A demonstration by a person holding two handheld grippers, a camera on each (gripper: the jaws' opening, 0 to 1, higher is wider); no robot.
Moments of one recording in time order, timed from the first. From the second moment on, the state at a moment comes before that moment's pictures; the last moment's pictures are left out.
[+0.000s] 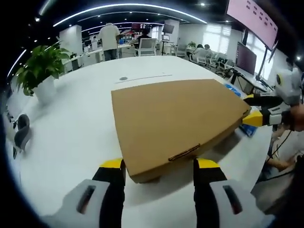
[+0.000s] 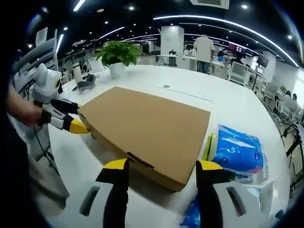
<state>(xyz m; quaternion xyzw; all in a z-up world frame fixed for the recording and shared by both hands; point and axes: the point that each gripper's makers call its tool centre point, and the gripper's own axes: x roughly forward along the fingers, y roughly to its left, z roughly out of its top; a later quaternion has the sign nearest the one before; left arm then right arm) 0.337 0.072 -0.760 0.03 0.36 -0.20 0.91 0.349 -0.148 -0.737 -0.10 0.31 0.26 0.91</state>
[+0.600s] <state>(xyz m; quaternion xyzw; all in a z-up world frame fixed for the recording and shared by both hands) 0.318 0.067 -0.758 0.03 0.37 -0.21 0.91 0.333 -0.155 -0.737 -0.11 0.32 0.26 0.90</state>
